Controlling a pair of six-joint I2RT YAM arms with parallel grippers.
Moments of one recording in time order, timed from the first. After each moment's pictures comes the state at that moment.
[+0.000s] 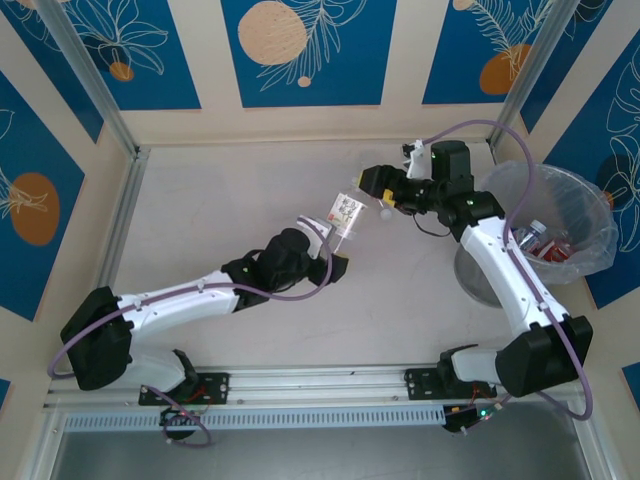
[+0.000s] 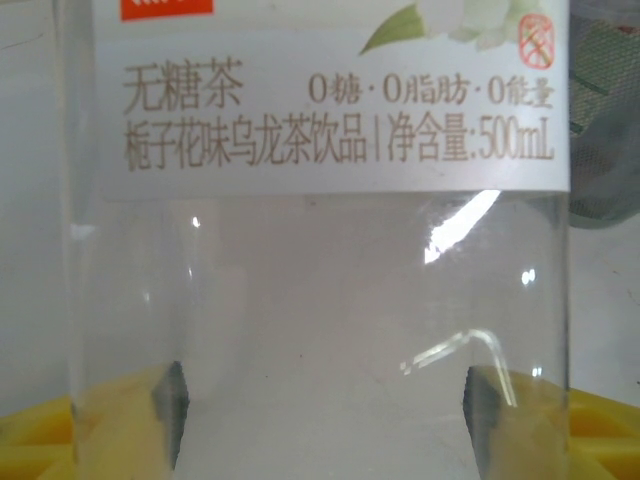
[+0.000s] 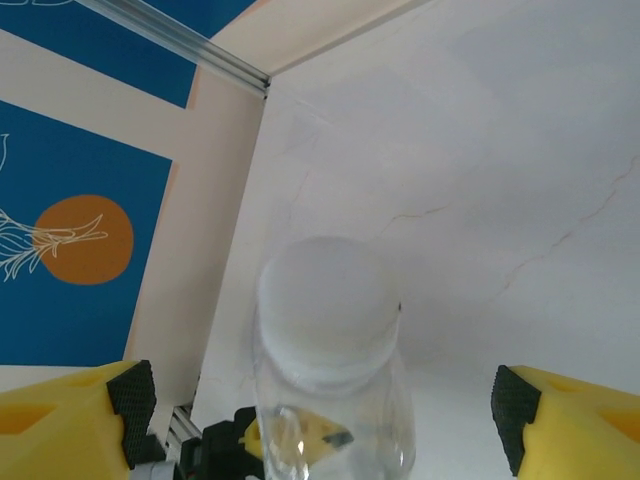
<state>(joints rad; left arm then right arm) -0.98 1.37 0.89 -0.02 -0.10 -0.31 0.24 1.30 1.26 -0.54 -0.61 0.63</state>
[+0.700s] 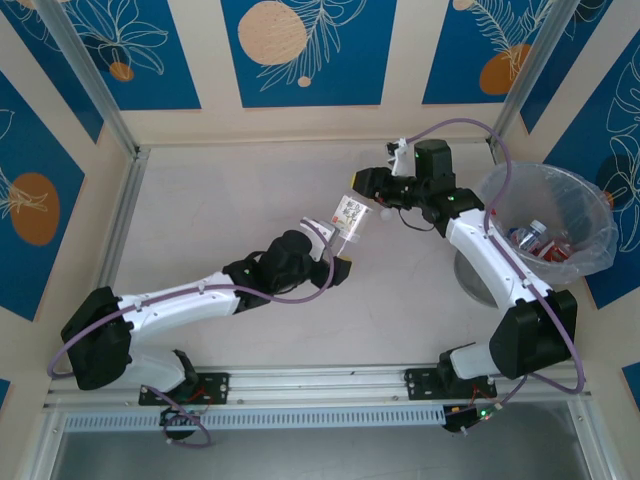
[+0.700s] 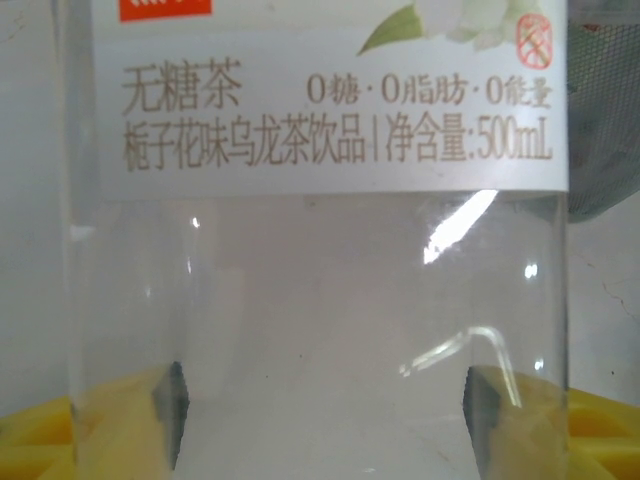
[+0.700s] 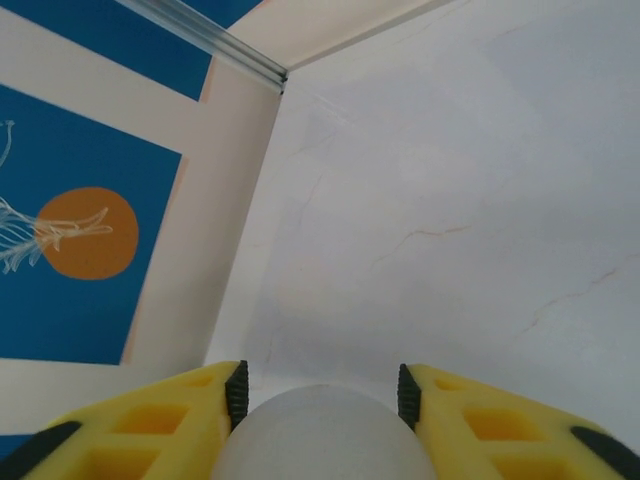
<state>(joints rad) -0.99 1.38 0.89 -0.01 -0.09 -0.31 0.29 1.39 1.22 -0.37 -0.62 0.64</state>
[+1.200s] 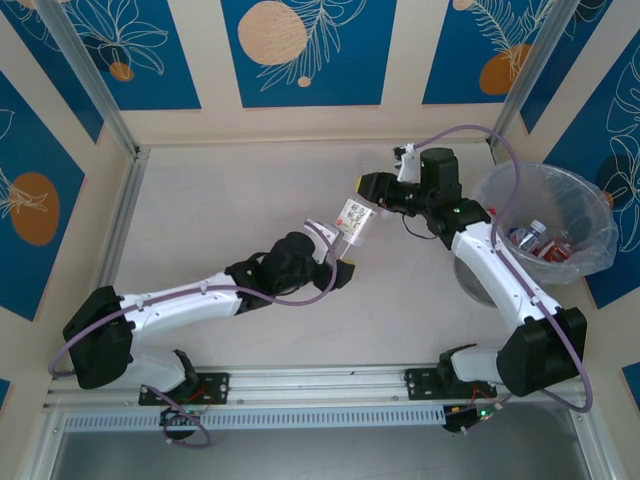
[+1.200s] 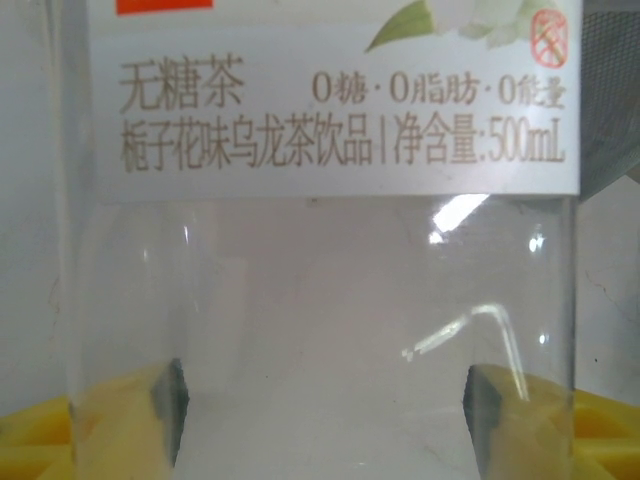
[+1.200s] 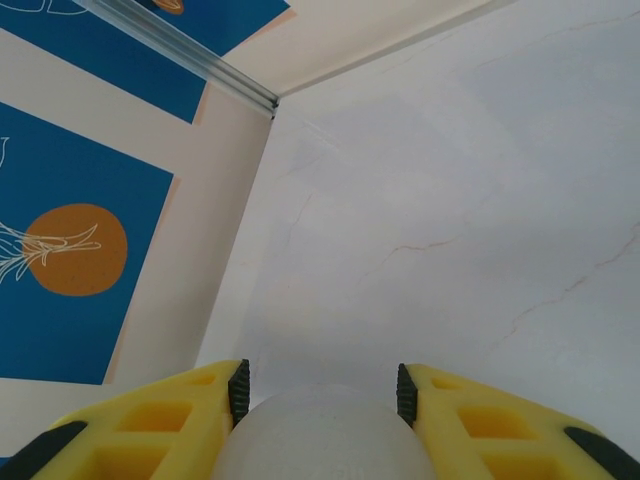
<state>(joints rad) -1.01 1.38 0.90 -0.01 -0.07 -0.30 0.30 1.29 1.15 -0.33 -0.55 0.64</state>
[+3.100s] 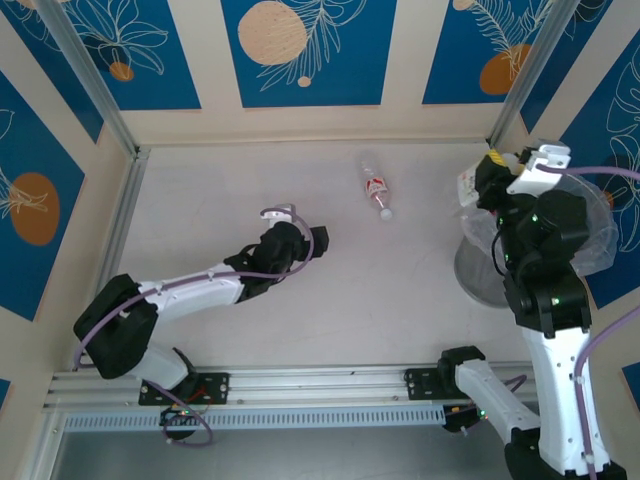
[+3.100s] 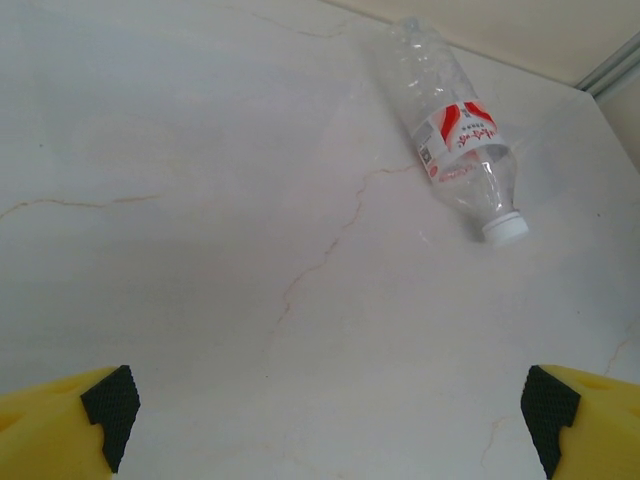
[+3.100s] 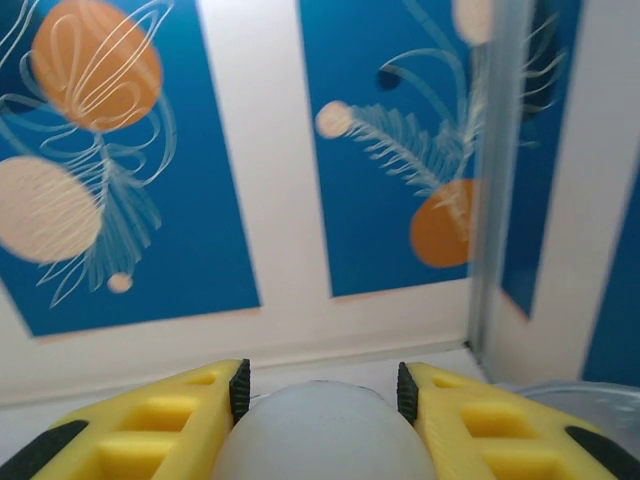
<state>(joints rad) -0.83 1.47 0.82 0.11 -0.35 -0.71 0.13 0.76 1.30 -0.50 0.25 0.09</state>
